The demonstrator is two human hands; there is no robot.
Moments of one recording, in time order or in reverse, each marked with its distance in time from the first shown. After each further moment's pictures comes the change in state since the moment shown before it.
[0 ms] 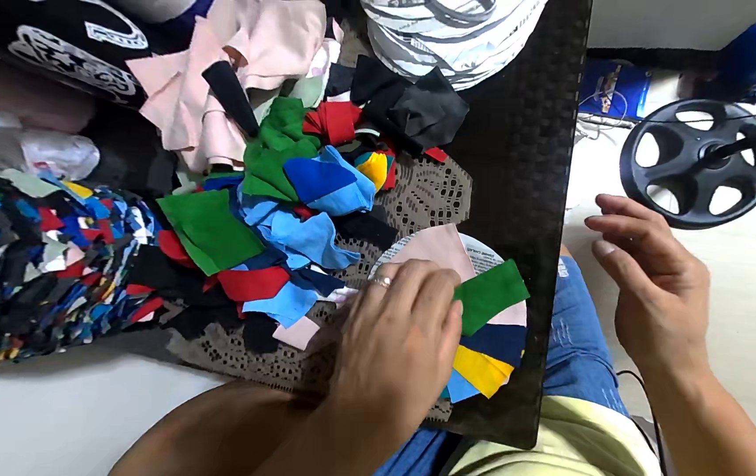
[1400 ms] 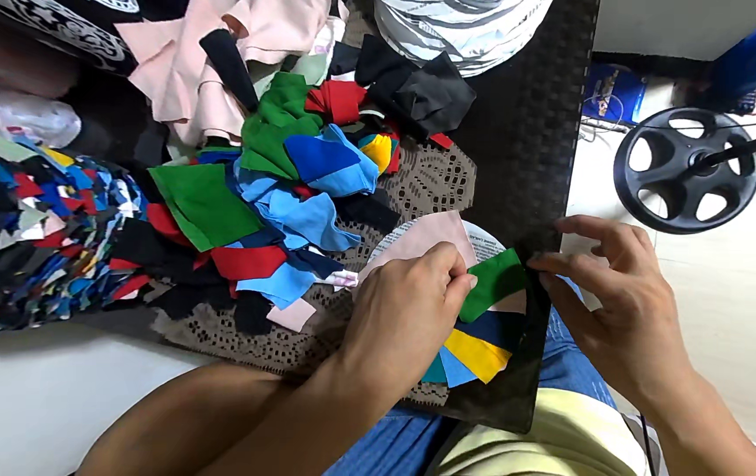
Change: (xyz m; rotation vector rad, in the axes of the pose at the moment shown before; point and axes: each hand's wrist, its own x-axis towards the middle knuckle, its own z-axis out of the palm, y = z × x) left_hand 0.013 -0.002 0.005 -0.218 -0.210 -0.253; right_hand -0.013 -0.030 0.014 -0.622 -0.234 -0.330
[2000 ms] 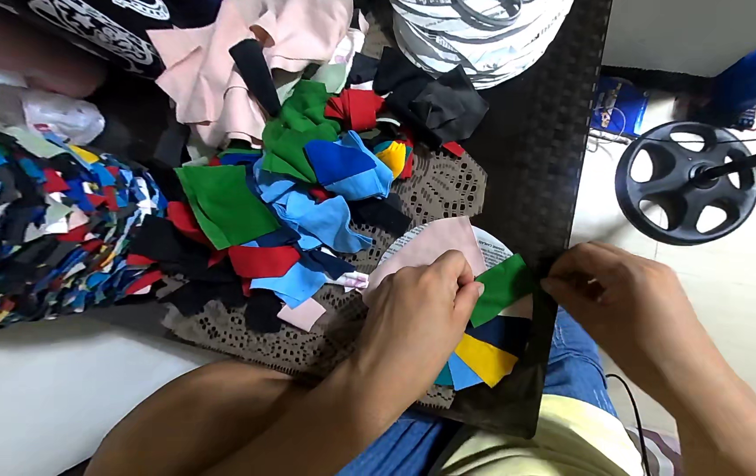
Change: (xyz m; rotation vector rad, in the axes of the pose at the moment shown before) left_hand -0.003 0.003 0.001 -0.030 0.009 -0.013; right_hand 0.018 -0.010 -0.016 0.004 -0.218 0.186
